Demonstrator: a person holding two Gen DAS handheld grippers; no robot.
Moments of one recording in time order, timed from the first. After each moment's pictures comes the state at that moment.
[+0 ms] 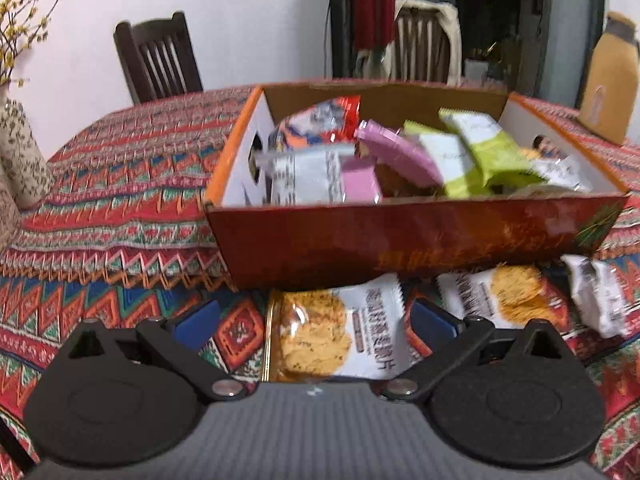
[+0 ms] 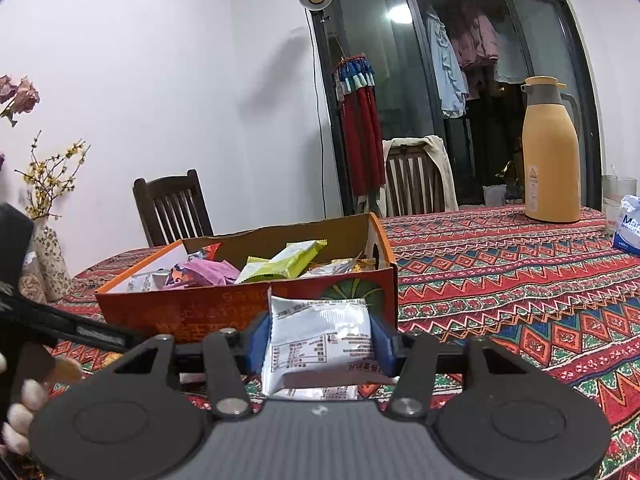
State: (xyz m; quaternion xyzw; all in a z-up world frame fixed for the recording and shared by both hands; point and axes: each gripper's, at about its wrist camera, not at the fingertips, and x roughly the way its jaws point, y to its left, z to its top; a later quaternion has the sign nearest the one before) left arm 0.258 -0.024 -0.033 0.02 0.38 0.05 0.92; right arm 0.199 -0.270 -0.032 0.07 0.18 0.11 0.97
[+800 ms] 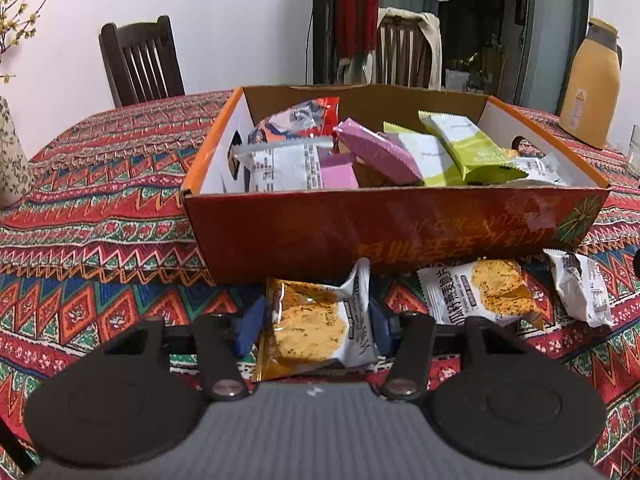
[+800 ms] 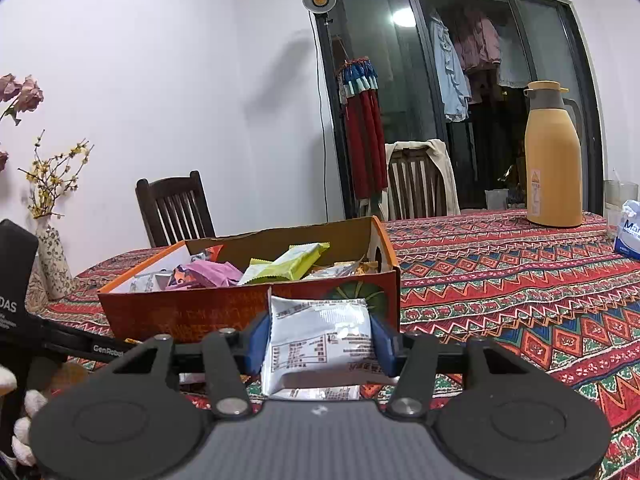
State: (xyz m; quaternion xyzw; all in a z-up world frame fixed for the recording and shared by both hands) left arm 0.247 -0.025 -0.035 0.00 0.36 0.01 0.93; right arm 0.198 -0.268 -0.032 0.07 0.18 0.11 0.98
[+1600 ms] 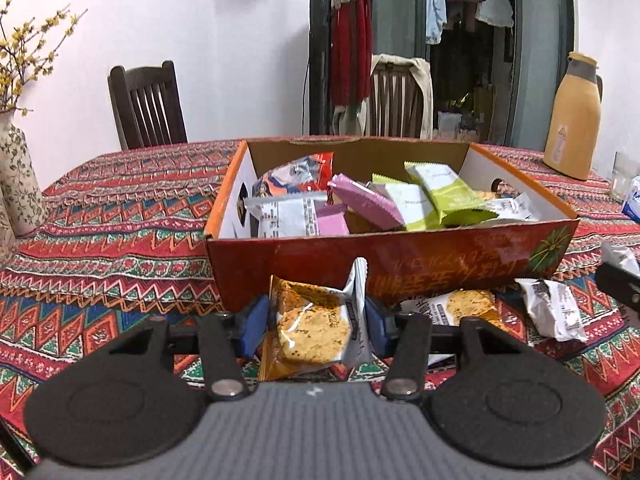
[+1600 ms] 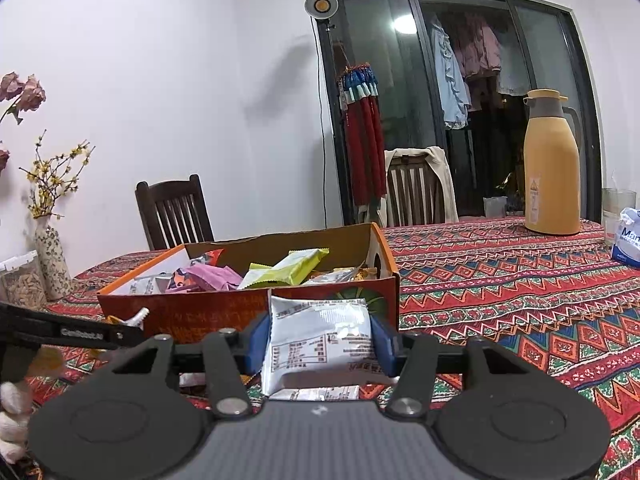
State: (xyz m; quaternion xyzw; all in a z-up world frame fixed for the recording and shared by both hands) left arm 0.218 -0.026 -0.014 0.00 0.28 0.01 0.96; right arm 0.194 -0.266 -0.030 0.06 0.17 0.11 0.98
